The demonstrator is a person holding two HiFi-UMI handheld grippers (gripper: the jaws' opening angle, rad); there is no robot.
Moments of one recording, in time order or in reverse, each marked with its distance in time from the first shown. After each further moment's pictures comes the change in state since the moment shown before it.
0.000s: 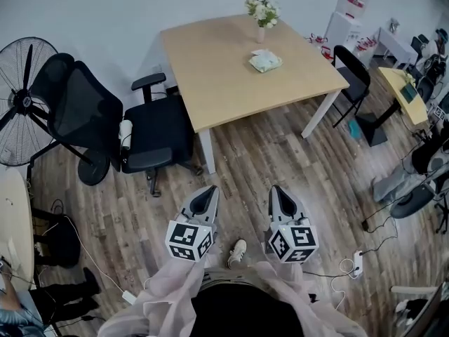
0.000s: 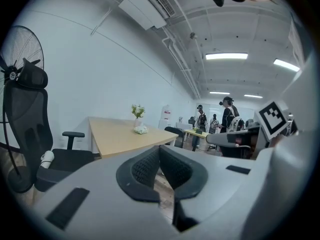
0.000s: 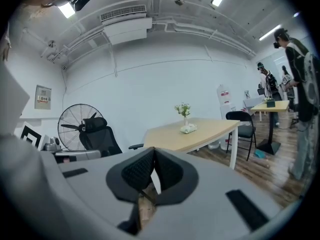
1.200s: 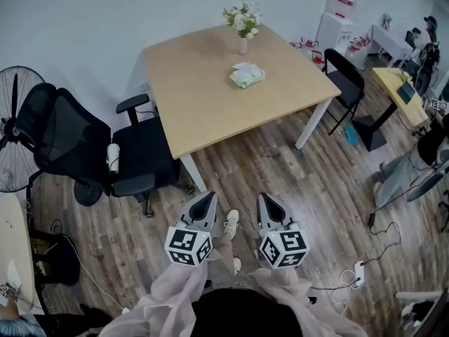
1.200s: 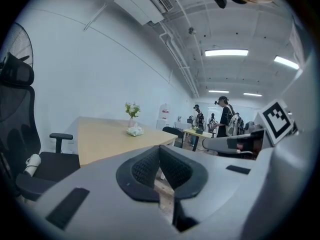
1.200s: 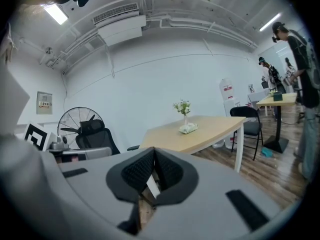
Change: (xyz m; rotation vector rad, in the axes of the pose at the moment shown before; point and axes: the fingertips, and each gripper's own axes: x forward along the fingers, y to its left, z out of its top) left arm 0.116 -0.024 0.010 0.014 0.006 -0.017; right arm 0.062 -0.074 0.012 0.033 0.016 0.059
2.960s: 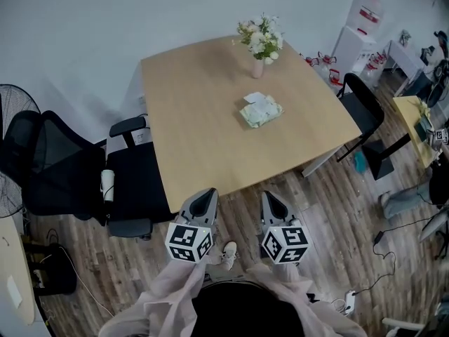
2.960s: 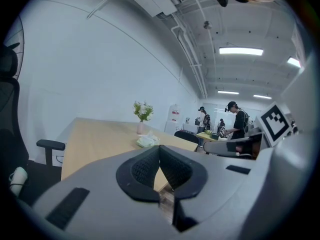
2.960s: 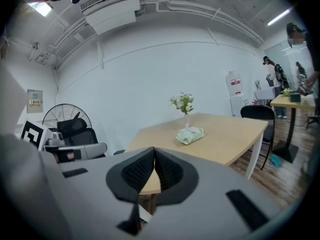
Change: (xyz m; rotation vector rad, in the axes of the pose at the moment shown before) left arm 0.207 0.143 0.077 -0.039 0.003 0.046; right arm 0.243 -0.084 0.079 -0.012 0.072 -0.001
